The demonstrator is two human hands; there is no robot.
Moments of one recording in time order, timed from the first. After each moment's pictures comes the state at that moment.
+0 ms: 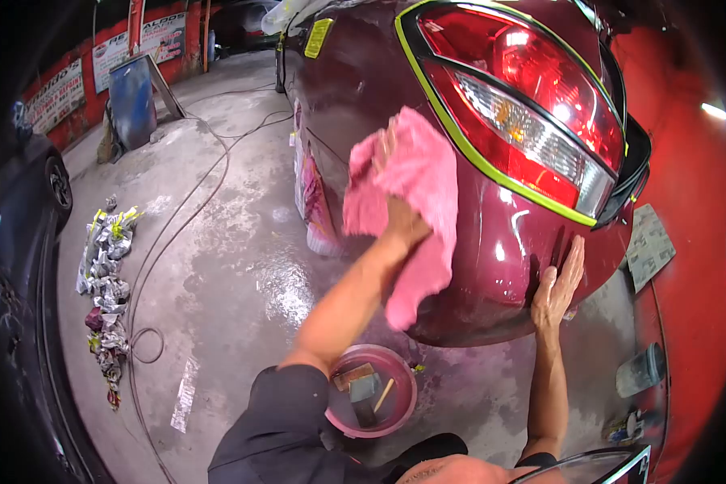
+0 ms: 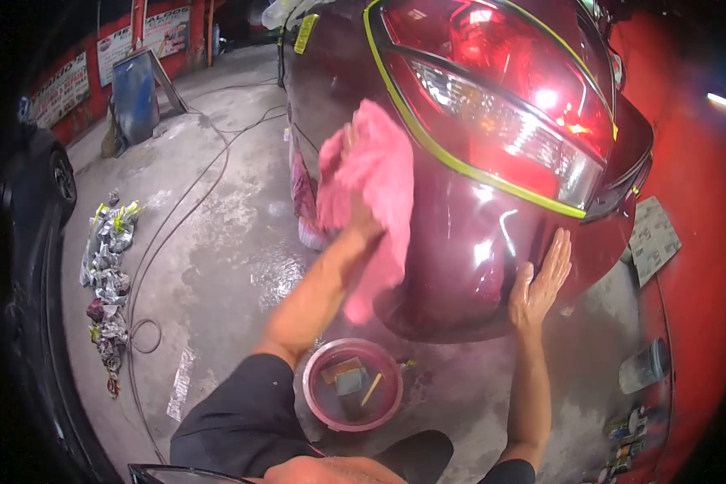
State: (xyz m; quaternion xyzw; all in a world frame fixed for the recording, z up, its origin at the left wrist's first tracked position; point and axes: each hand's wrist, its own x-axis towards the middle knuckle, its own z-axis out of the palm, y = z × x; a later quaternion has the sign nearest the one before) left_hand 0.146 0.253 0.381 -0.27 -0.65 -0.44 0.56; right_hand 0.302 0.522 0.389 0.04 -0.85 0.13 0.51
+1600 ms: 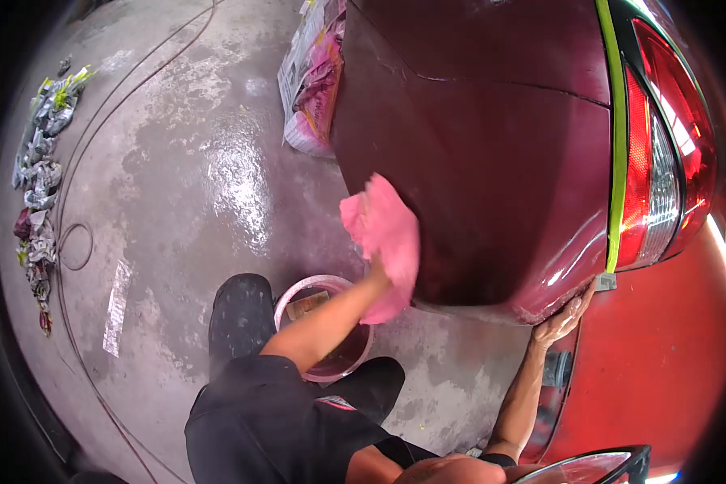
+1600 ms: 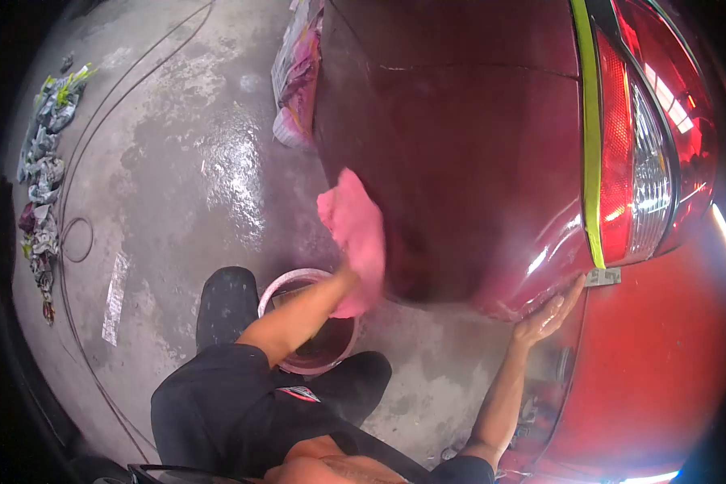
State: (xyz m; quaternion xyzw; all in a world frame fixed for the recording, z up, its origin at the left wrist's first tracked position) left_hand 0.207 0.305 0.113 -0.10 -0.69 -0.63 0.34; right_hand 0.296 0.517 0.388 0.07 -0.84 0.23 0.49
